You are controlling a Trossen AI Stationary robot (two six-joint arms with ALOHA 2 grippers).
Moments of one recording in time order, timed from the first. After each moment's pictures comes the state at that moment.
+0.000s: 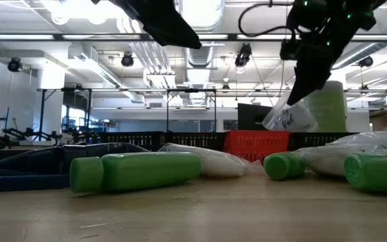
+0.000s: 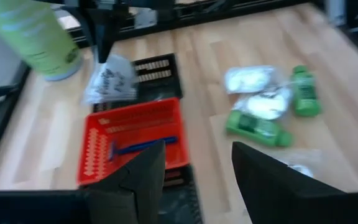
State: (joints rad) left arm 0.00 1.44 1.14 -0.24 0.00 0.17; right arm -0.31 1.07 0.72 -0.59 0.08 0.15
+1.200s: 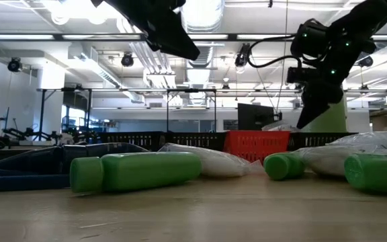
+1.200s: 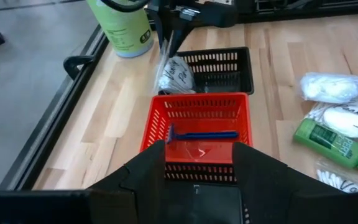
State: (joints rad) left arm 0.04 1.44 1.12 -0.21 -0.20 0.07; right arm -0.50 1.08 0.58 -0.49 0.06 -0.12
